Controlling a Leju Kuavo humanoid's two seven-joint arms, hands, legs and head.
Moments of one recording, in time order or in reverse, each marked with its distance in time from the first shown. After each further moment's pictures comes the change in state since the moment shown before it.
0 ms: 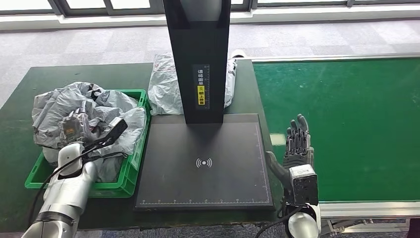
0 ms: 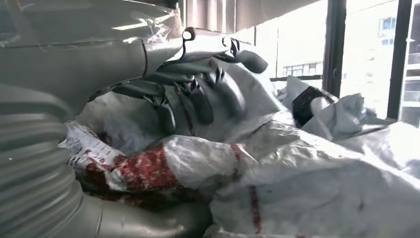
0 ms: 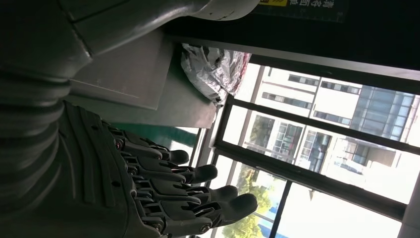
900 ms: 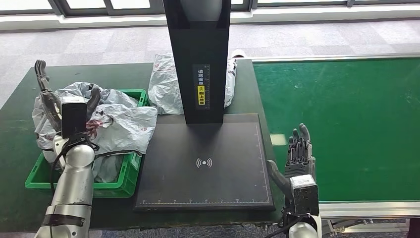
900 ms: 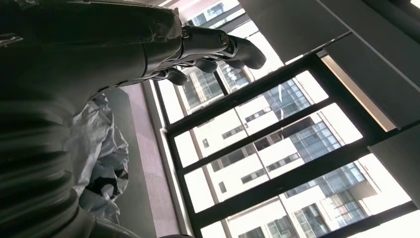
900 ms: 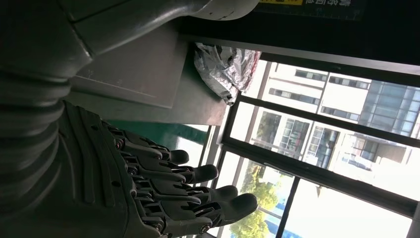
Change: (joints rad) left arm 0.023 -0.125 -0.033 -0.379 0.974 0.103 -0.549; right arm 0.054 -0.004 0.004 -0.018 0.001 -0.032 -0.023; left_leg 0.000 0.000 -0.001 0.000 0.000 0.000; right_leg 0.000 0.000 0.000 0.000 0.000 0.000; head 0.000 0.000
